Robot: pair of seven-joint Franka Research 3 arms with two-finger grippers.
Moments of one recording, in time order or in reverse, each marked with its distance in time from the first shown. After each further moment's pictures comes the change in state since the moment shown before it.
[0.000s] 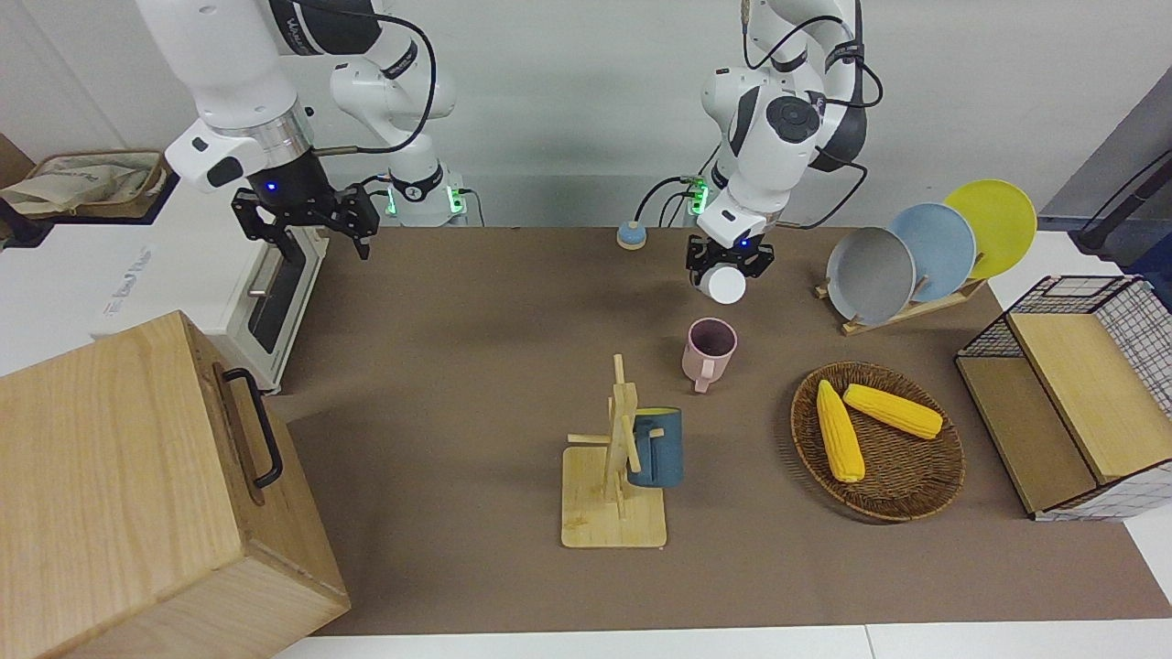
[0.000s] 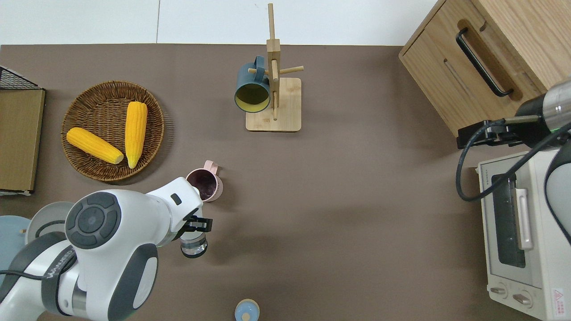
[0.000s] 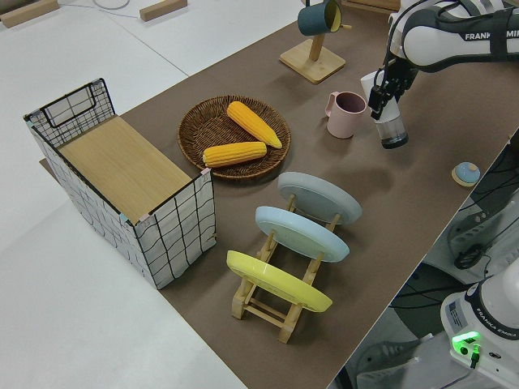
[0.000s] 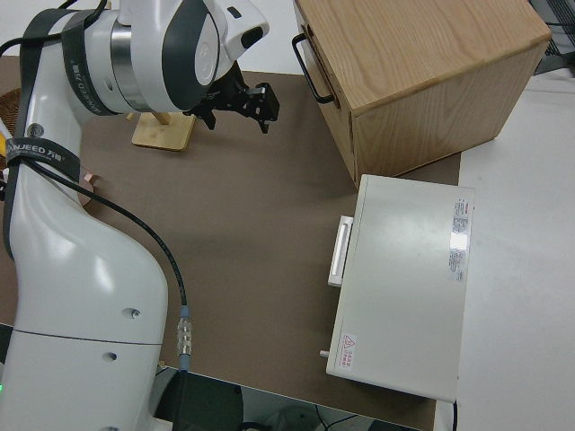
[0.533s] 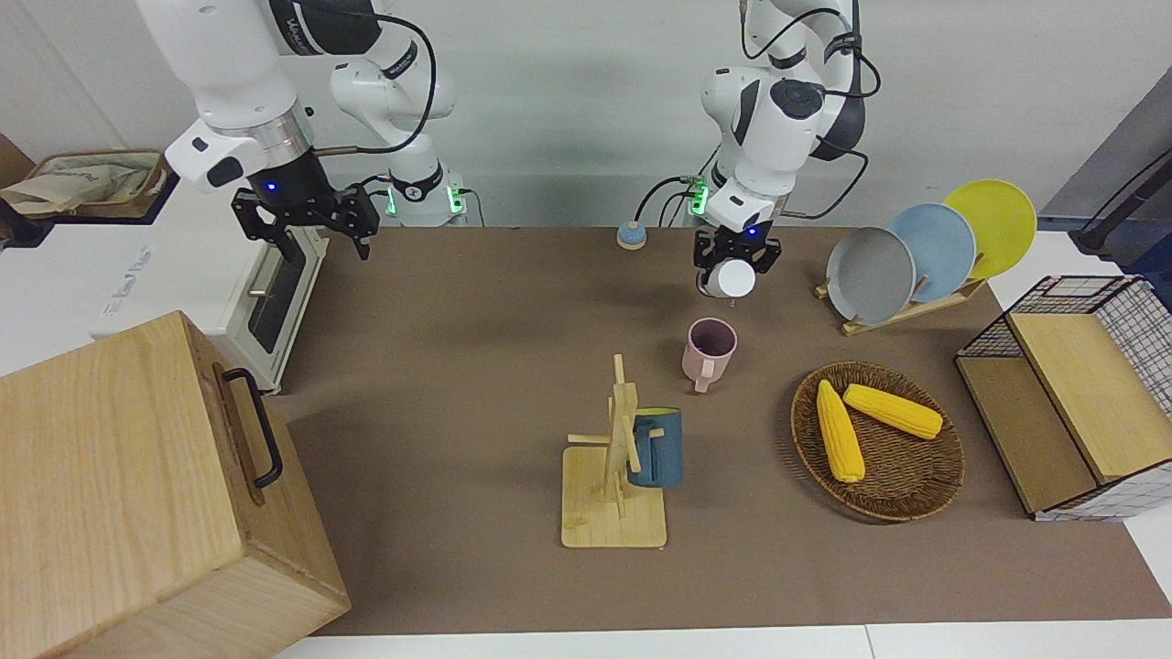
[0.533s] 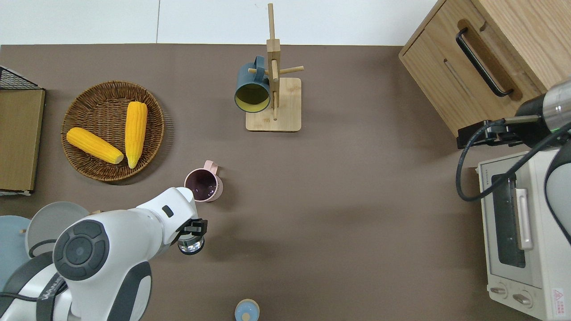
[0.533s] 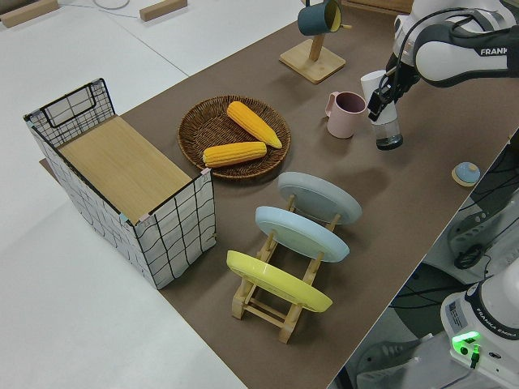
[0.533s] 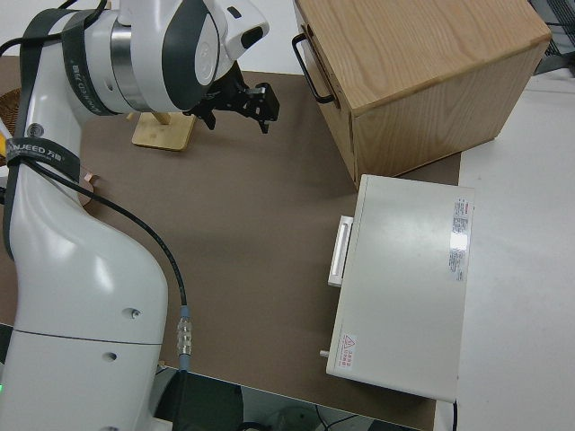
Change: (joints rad) left arm 0.003 -0.093 0.012 -0.101 0.000 0.123 0.000; right arm 0.000 0.000 0.000 0.000 0.000 0.000 0.000
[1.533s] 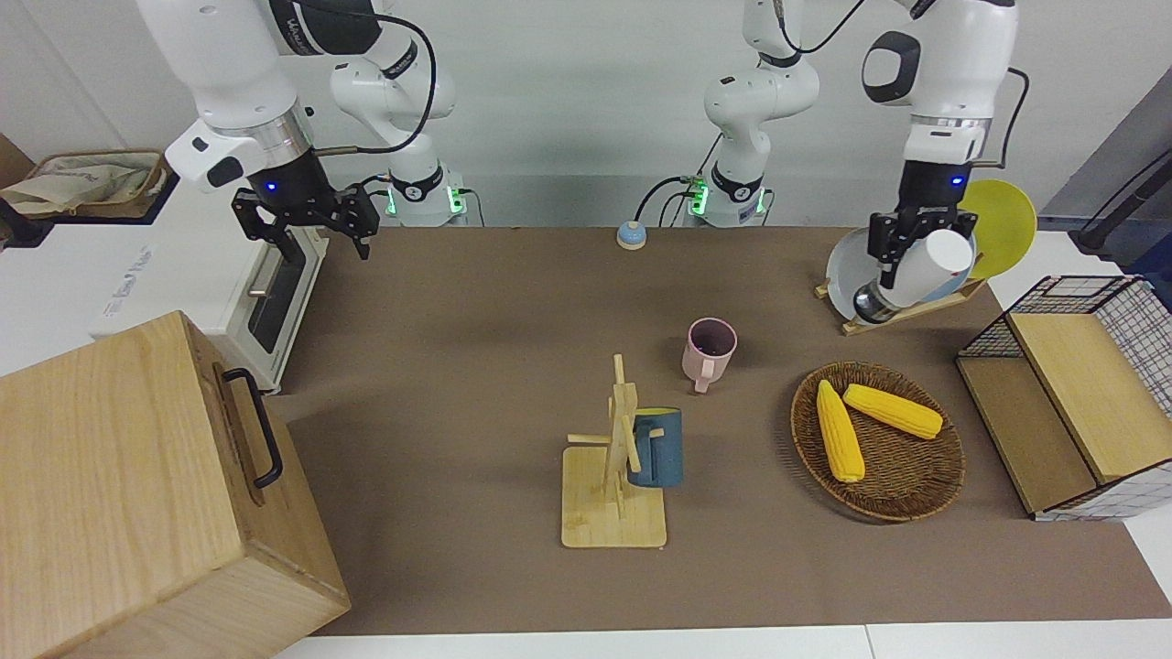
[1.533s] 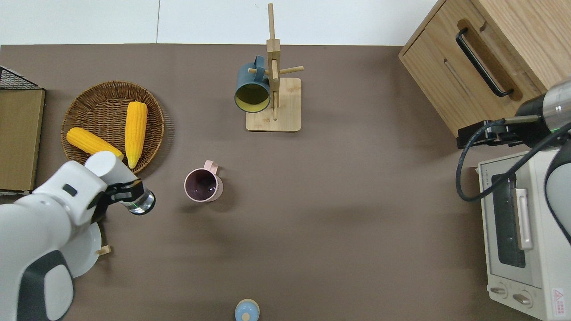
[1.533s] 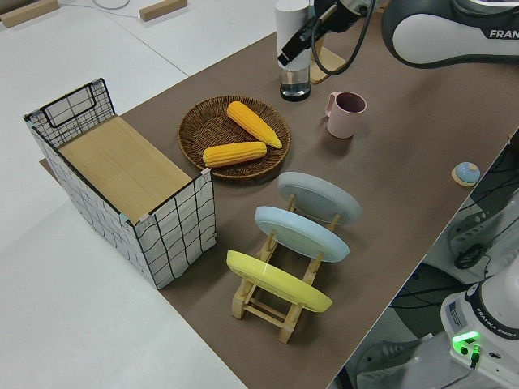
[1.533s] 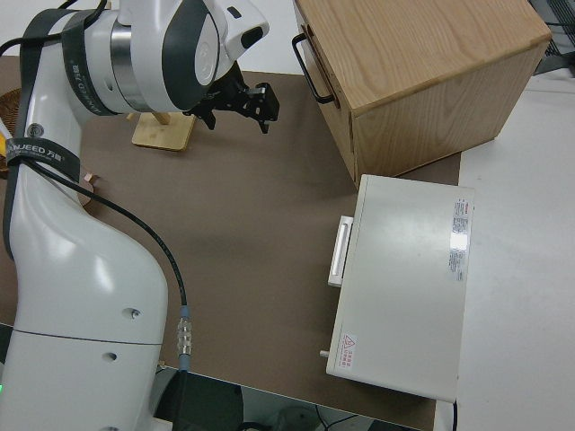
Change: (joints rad) left arm 0.389 0.039 0.034 0.316 0.002 0.156 0.204; right arm 0.000 0.000 0.000 0.000 0.000 0.000 0.000
